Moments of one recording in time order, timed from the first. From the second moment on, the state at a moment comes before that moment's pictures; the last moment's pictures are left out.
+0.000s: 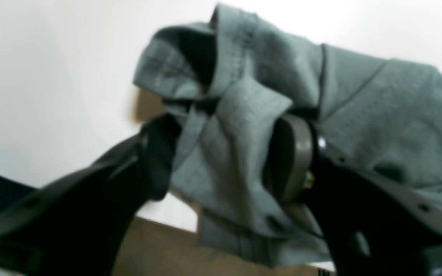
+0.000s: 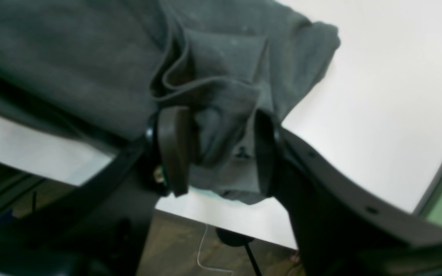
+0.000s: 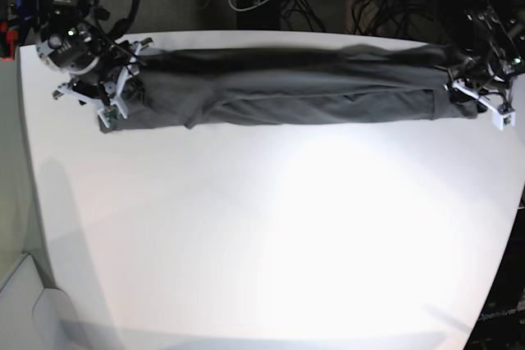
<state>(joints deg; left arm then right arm) 6.0 -12.7 -40.8 84.5 -14.9 -24.2 59.2 -18.0 3.8 18.8 111.4 -0.9 40.1 -58.9</state>
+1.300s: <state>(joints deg) 2.7 -6.7 -40.5 86.4 -14.2 -24.0 60.2 -17.3 3.3 18.5 108.5 -0.9 40.1 -56.7</state>
